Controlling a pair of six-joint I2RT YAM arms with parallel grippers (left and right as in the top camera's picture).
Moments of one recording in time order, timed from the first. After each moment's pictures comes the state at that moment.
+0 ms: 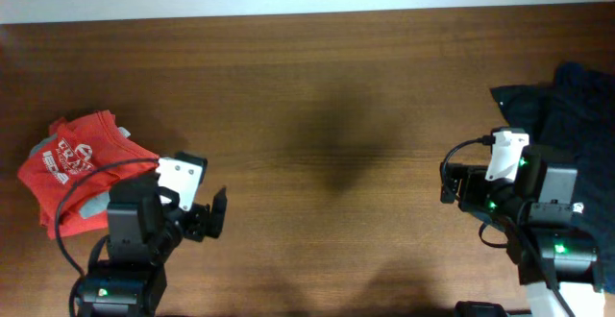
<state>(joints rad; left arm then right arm) -0.08 0.74 0.75 -0.73 0.10 0.21 -0.12 0.85 0.85 -0.80 -0.15 0.03</state>
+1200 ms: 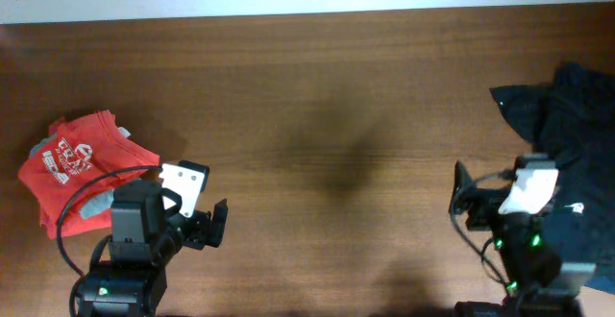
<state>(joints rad) -0.08 0.74 0.75 -0.81 0.10 0.21 -0.09 0.39 0.60 -0.49 -0.09 0.02</state>
